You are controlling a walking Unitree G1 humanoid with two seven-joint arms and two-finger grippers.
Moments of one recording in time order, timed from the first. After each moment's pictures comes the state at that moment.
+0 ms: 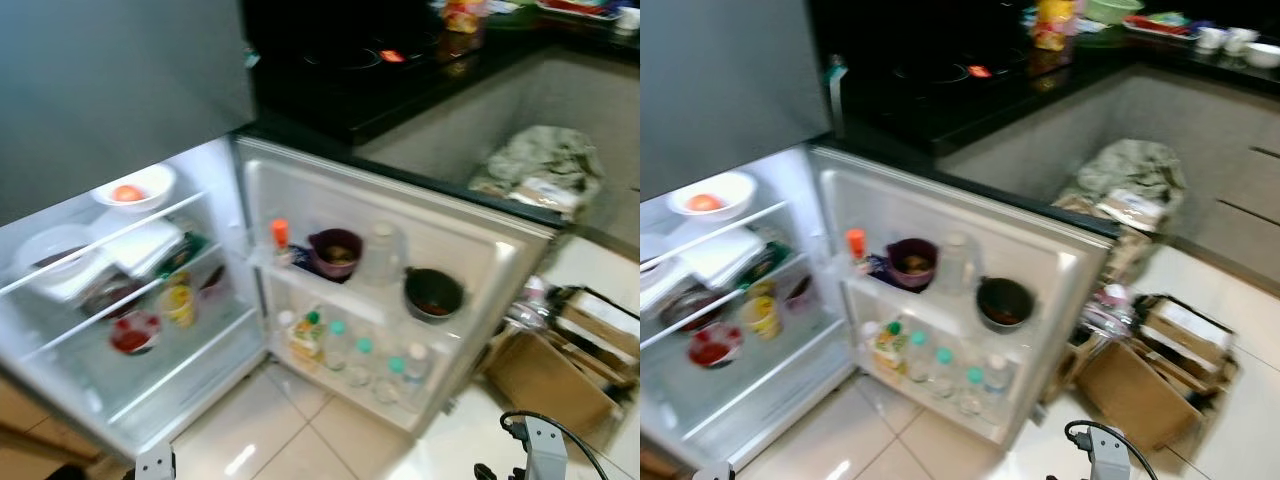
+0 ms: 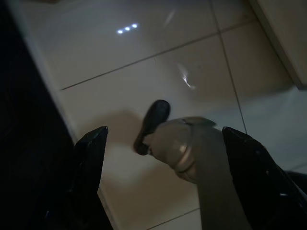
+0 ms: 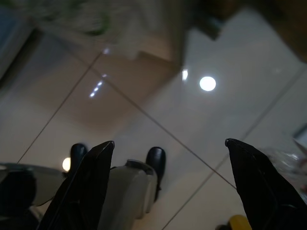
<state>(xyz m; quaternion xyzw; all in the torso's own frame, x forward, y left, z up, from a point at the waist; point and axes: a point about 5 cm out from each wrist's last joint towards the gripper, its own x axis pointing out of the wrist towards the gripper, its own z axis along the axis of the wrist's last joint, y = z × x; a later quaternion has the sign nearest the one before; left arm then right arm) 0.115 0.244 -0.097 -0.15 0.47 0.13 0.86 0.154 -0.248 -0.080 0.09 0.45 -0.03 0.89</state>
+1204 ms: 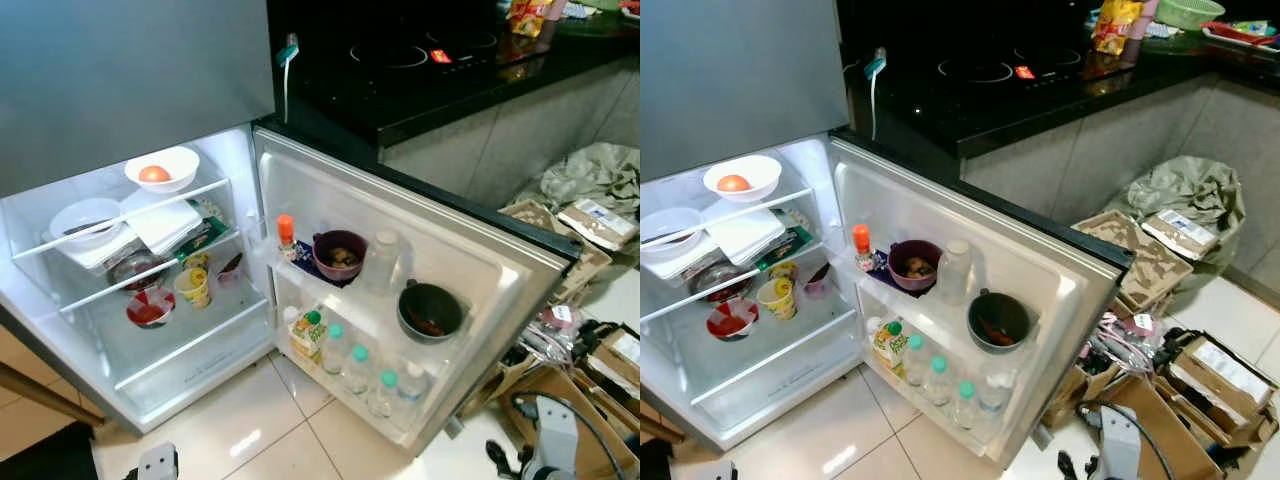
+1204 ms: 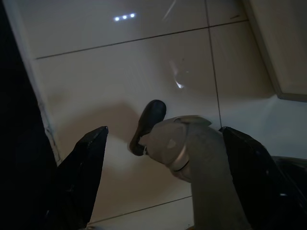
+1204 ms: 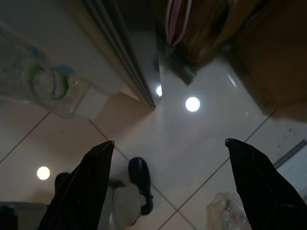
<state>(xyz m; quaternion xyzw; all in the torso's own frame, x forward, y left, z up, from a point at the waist) 0.117 0.241 -0.097 -0.16 0.47 0.13 0.86 0.185 -0.268 -0.061 0.07 0.40 -0.07 0.91</state>
